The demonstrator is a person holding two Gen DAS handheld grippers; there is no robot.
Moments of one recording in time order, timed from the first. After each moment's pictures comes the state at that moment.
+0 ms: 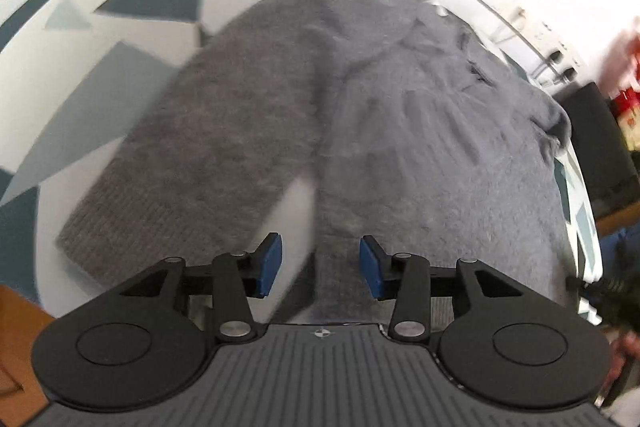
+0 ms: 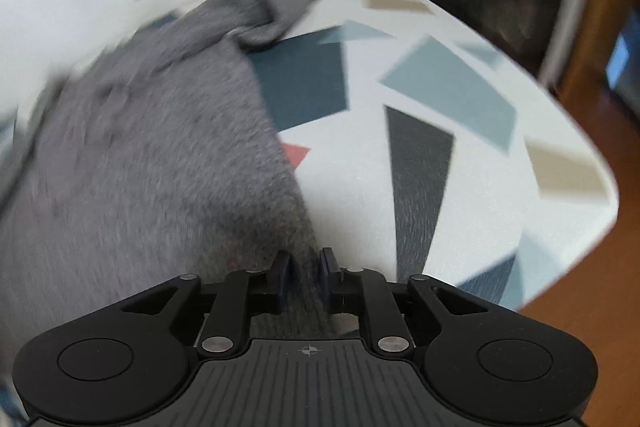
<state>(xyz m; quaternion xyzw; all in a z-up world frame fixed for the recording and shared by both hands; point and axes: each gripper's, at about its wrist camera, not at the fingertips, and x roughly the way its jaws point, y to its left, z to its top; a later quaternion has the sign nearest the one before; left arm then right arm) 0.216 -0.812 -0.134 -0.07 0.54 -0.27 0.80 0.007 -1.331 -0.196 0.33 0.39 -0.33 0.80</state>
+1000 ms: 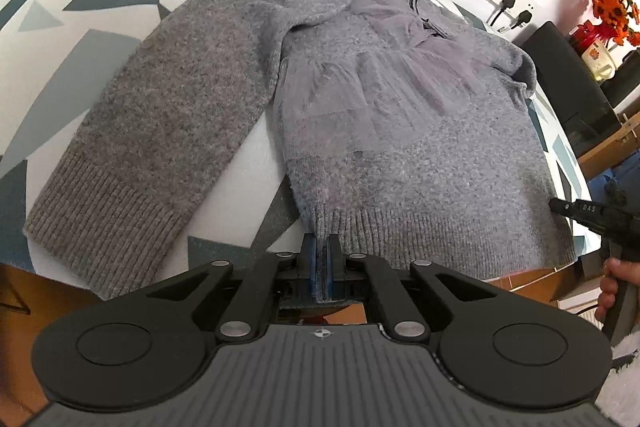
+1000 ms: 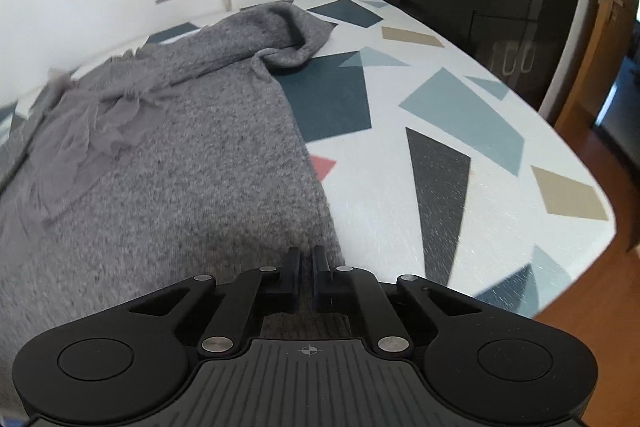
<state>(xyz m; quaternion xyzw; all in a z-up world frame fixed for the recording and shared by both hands) 0.196 -0.806 -0.135 -0.03 0.53 -0.32 0.78 0.035 -1.286 -0.199 0.20 0.39 -0.34 0.83</state>
